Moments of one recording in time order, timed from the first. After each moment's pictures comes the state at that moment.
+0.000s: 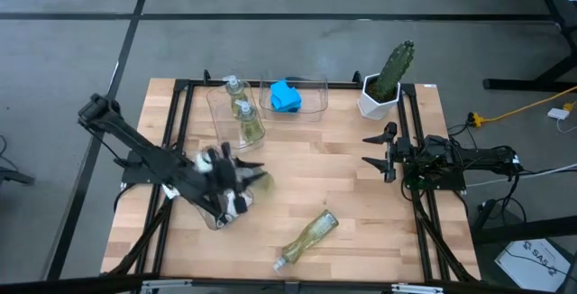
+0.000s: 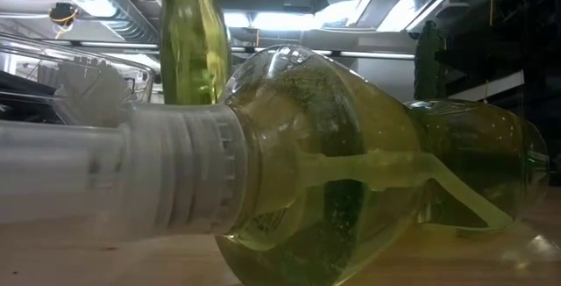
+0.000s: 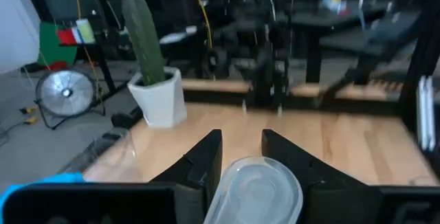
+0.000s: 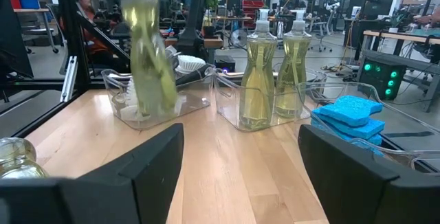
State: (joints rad) left arm -0.57 1.24 0.83 0.23 -0.93 -0.07; right arm 0.04 0.00 0.03 -0.01 0.16 -0.03
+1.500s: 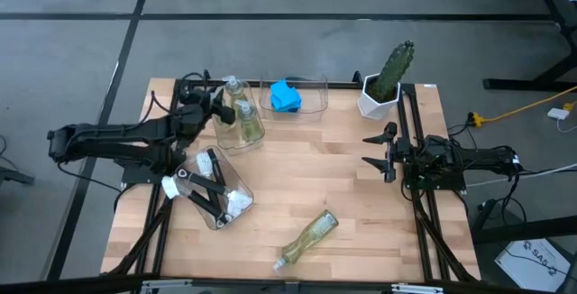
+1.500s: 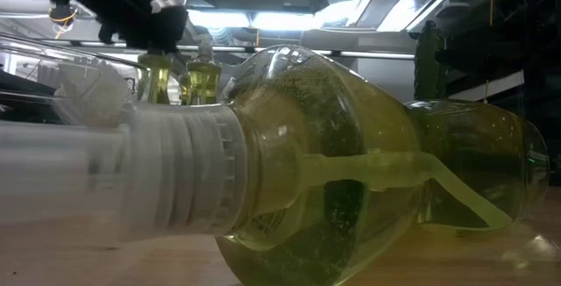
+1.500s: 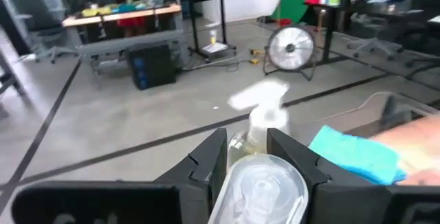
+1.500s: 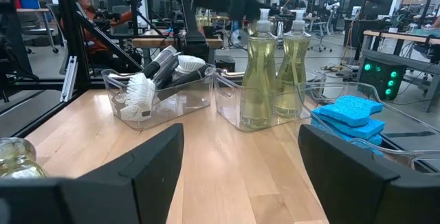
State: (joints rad) left arm 0.22 0.78 0.51 0.02 -0.99 -0.20; right arm 0.04 0.00 0.03 -0.01 0.16 -0.03
